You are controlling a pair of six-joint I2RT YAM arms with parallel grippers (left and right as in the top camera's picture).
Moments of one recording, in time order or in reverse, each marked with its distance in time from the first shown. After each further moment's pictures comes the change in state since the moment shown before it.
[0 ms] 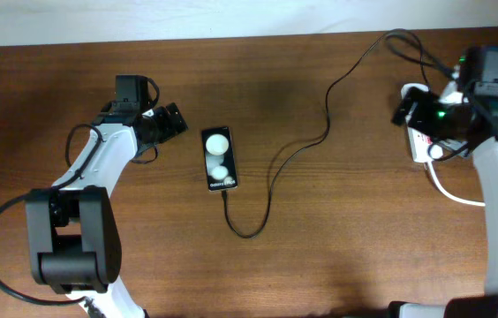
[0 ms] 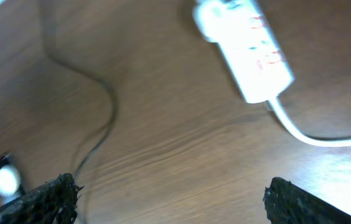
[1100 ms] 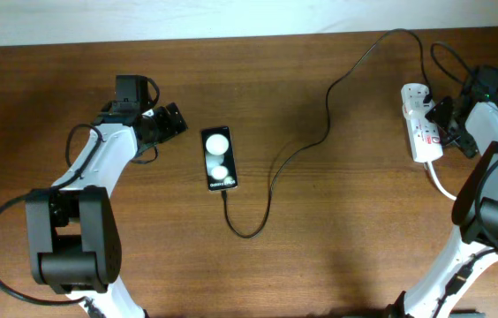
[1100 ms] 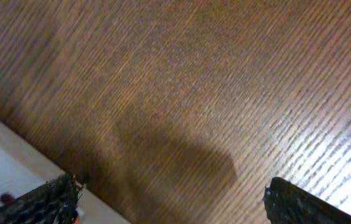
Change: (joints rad) left arm 0.000 0.000 0.000 0.000 0.000 0.000; right arm -0.232 0.643 0.011 0.541 0.270 0.146
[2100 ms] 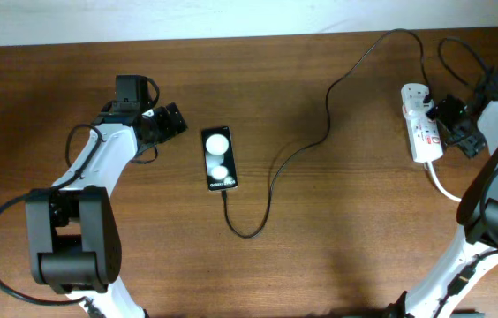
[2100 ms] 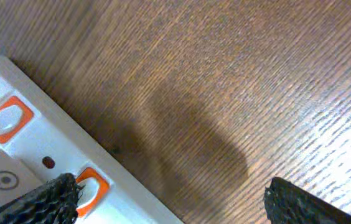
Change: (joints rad) left arm 0.000 0.000 0.000 0.000 0.000 0.000; right arm -0.041 0.006 0.048 -0.081 -0.205 -0.060
